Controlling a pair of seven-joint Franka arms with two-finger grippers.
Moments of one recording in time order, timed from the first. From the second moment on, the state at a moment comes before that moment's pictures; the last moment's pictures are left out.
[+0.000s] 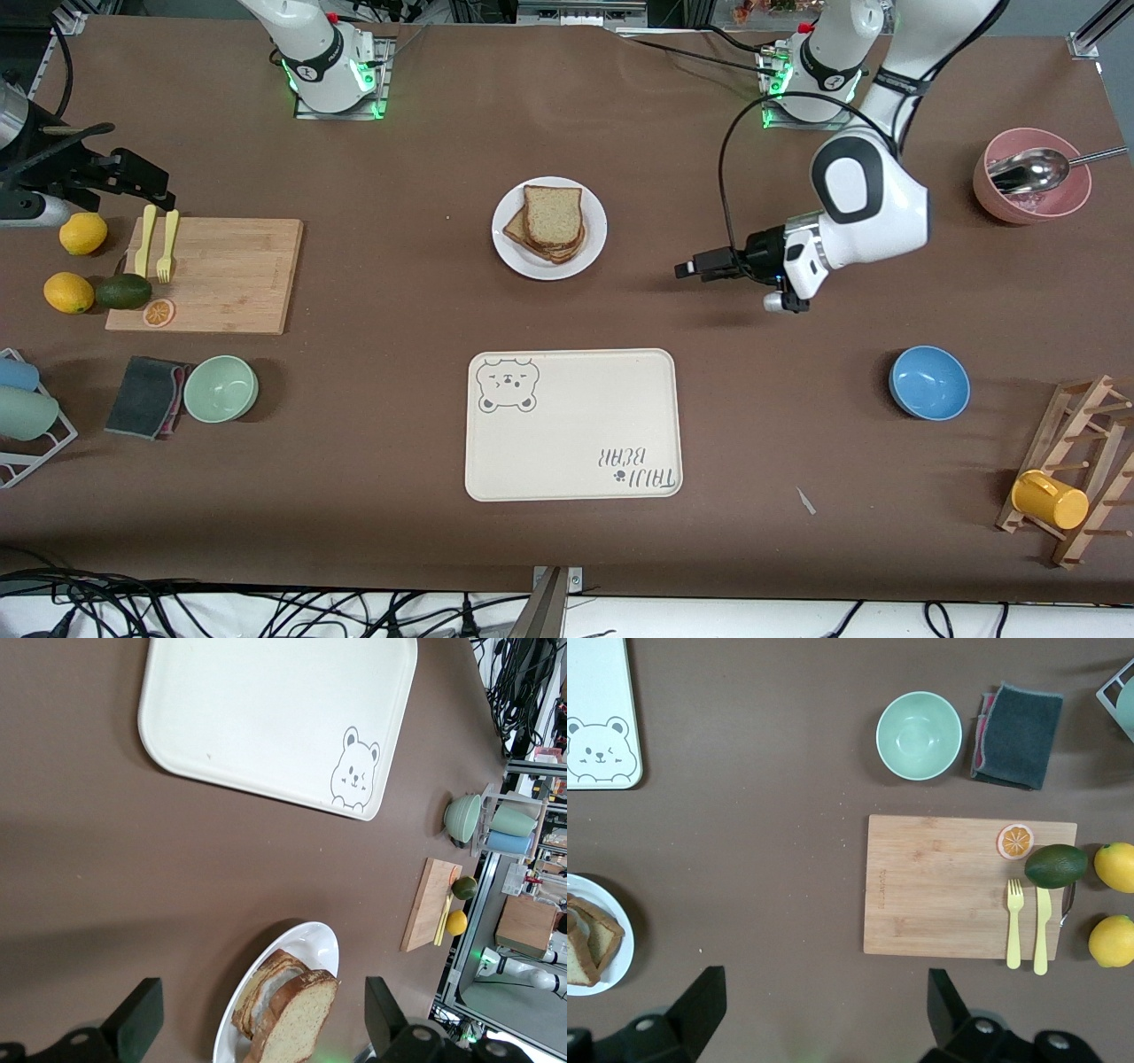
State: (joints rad) left arm -0.04 0.23 -0.32 -2.26 -1.30 2.35 0.44; right arm -0.04 -0.04 0.04 -1.68 0.02 1.58 -0.01
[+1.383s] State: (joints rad) left arm -0.19 0.41 -0.55 -2.36 -2.34 2.67 1.32; right arm -0.04 -0.04 0.05 -1.68 0.02 1.58 -0.01
